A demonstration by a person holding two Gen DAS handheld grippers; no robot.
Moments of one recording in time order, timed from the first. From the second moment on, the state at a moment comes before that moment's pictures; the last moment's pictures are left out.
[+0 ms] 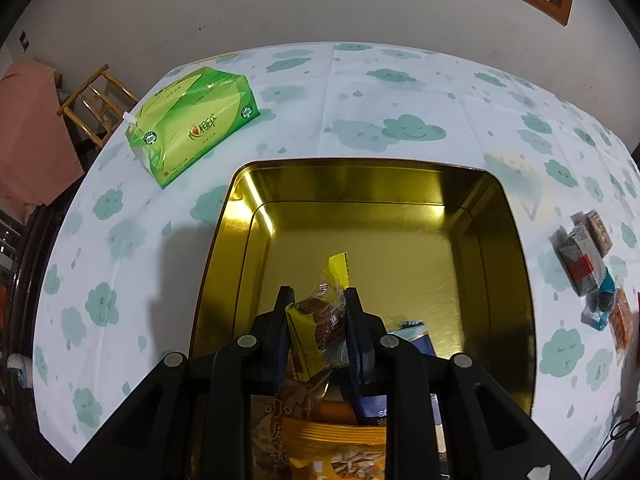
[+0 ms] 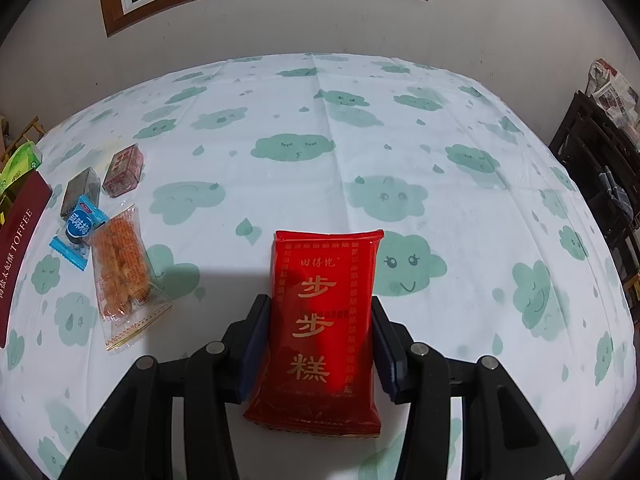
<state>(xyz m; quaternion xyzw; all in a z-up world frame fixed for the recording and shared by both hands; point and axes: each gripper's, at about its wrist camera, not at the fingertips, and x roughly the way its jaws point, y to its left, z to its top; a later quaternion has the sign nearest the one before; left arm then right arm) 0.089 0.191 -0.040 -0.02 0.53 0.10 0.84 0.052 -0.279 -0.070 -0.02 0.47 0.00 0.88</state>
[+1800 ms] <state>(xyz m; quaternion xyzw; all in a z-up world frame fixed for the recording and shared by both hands) 0.008 0.174 0.000 -0.04 0.46 0.12 0.88 0.061 -0.250 -0.039 -0.01 0.49 -0.01 0.87</state>
